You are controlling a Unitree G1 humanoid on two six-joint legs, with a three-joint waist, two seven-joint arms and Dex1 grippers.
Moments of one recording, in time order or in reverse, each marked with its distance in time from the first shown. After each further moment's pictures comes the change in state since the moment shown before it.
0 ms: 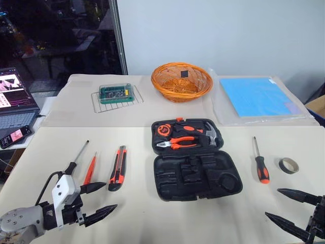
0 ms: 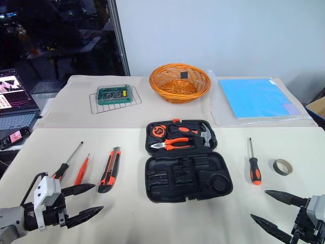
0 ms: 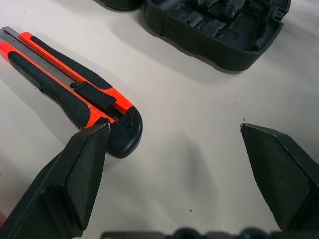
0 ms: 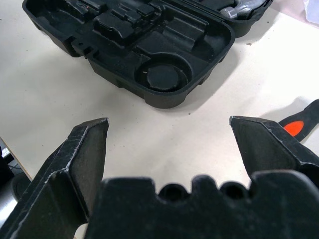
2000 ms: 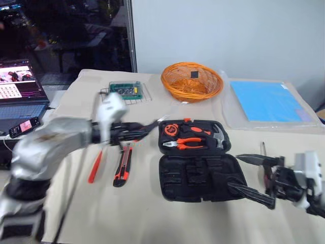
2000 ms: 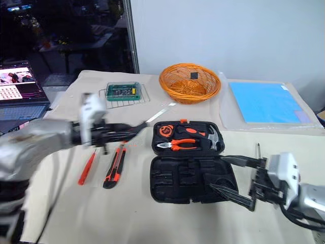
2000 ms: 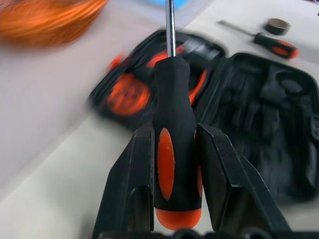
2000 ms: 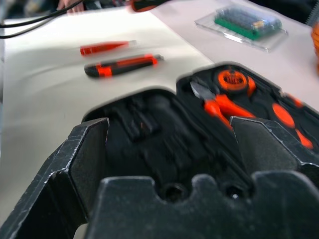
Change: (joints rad) left arm -1.241 0.011 -0.562 0.186 -0.075 0.574 0.234; right arm -0.311 -0.106 0.146 -0.275 0.168 0.268 -0.145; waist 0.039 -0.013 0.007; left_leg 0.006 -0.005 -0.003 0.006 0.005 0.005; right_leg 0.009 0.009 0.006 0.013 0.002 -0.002
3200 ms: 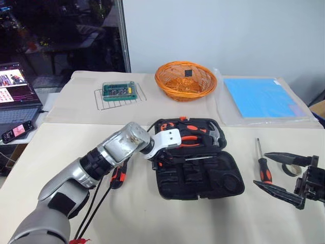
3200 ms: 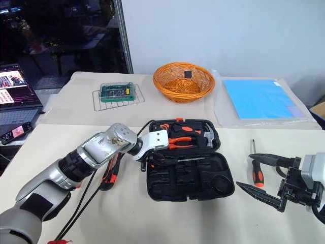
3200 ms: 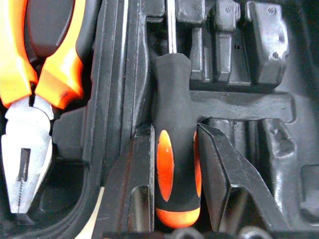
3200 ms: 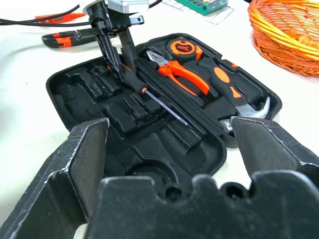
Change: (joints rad) left arm -0.213 -0.228 -0.547 0.327 0.462 -0.097 -0.227; right arm 0.009 -0.038 -0.139 0.127 -0.034 -0.032 0.101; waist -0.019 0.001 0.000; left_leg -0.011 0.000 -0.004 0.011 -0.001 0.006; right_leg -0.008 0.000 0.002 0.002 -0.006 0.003
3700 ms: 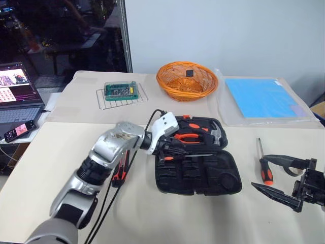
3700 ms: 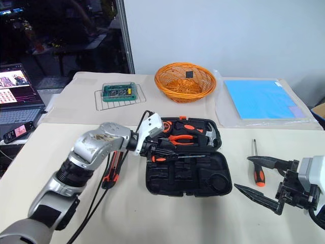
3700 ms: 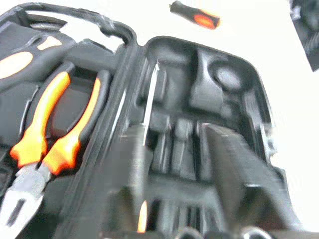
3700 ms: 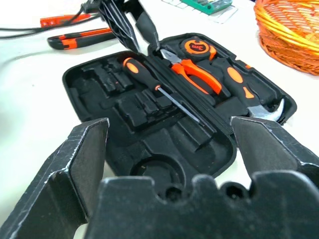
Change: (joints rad) left arm 0.190 -0.139 0.349 -0.091 -0.153 0.017 0.092; right arm 0.027 0.026 0.000 -0.046 0.001 0.007 -0.036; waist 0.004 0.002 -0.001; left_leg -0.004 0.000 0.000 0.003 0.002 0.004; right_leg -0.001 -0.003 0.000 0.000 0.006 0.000
